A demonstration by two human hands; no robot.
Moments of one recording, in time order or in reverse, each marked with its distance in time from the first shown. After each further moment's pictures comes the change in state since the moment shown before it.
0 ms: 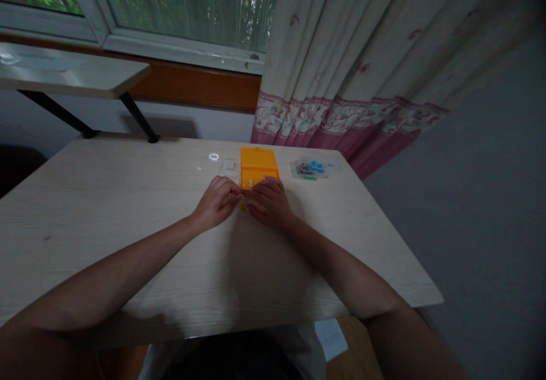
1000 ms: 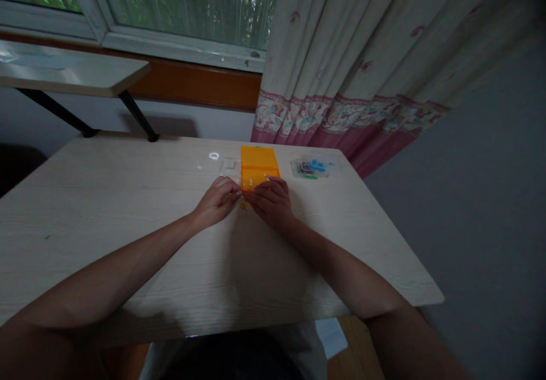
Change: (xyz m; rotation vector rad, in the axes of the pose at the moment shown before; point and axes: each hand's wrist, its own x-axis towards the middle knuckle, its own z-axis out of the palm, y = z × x) left_hand 0.002 -0.006 0.004 -0.124 -0.035 -0.024; right_hand 0.001 -0.007 0.000 -0.079 0.165 -0.051
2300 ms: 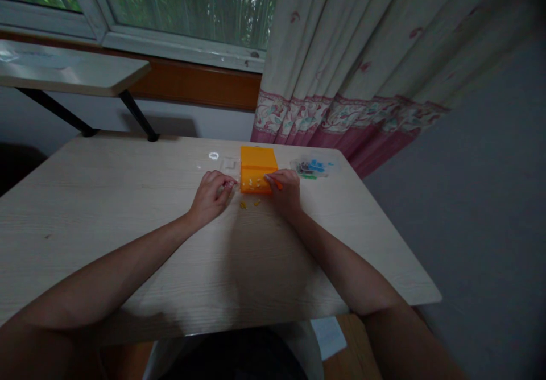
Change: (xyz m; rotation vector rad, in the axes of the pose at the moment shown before) left_hand 0.001 -0.005 -0.004 0.199 0.137 -0.140; right_hand -0.008 0.047 0.012 0.003 -0.001 0.586
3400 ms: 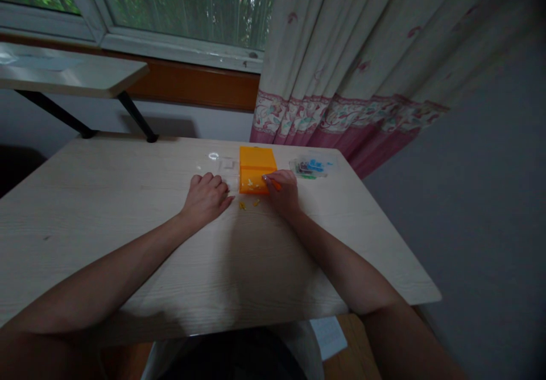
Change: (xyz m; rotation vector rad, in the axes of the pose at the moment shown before) left_hand -0.004 0.004 -0.013 0.612 -0.205 0.154; right_hand 0.000 -0.004 -0.001 0.027 -0.011 -0.012
